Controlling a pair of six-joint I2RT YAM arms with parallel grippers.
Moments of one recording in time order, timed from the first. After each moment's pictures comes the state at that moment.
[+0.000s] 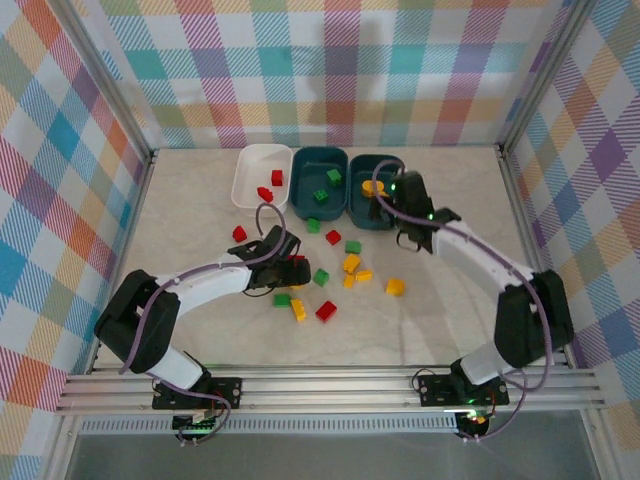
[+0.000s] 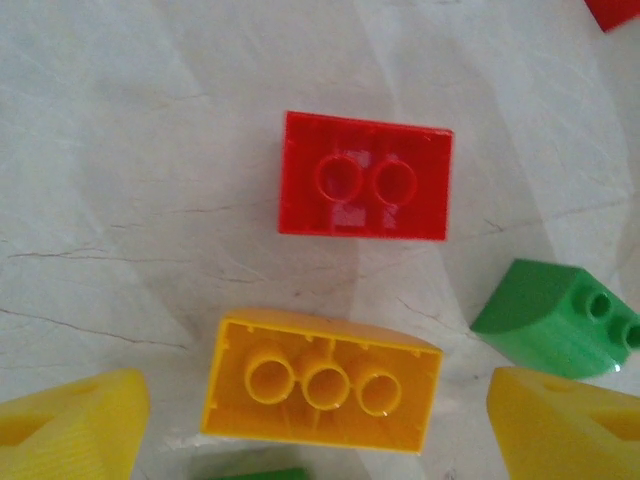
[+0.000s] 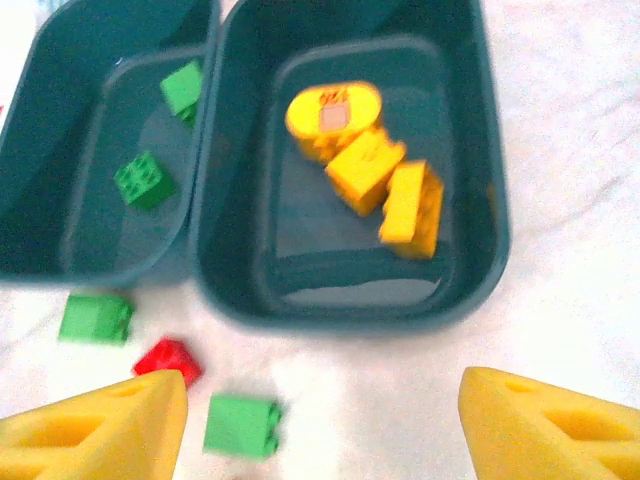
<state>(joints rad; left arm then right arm) -0.67 1.53 0.87 -0.44 -0.11 -0.66 0.47 1.46 1.04 -0.32 0.18 0.47</state>
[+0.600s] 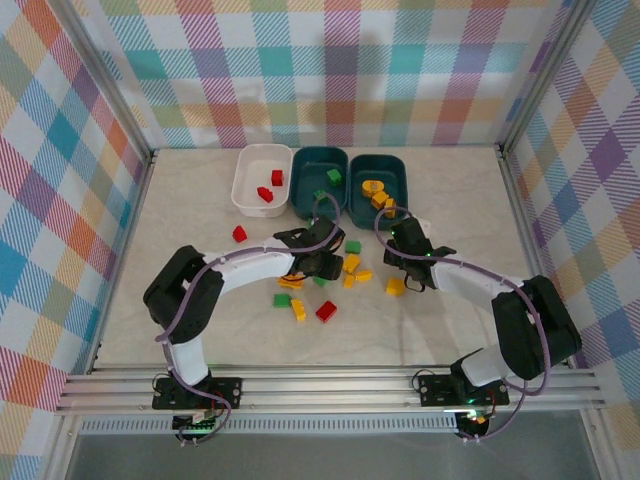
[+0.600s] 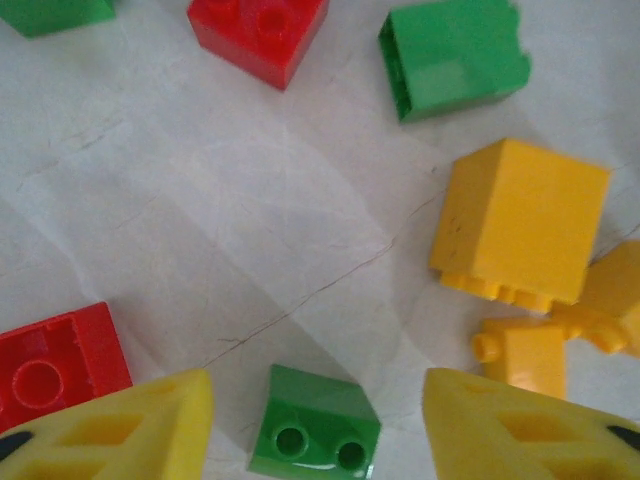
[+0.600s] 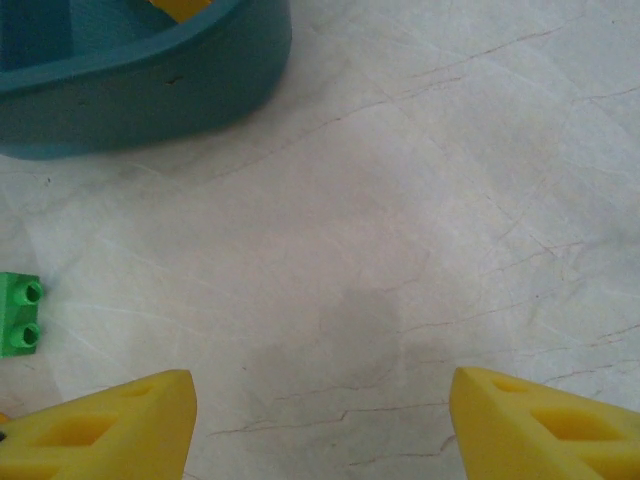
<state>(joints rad) -0.80 1.82 1.20 -0.48 -0.13 -0.43 0.48 1.45 0.74 -0.24 0.32 0.58</state>
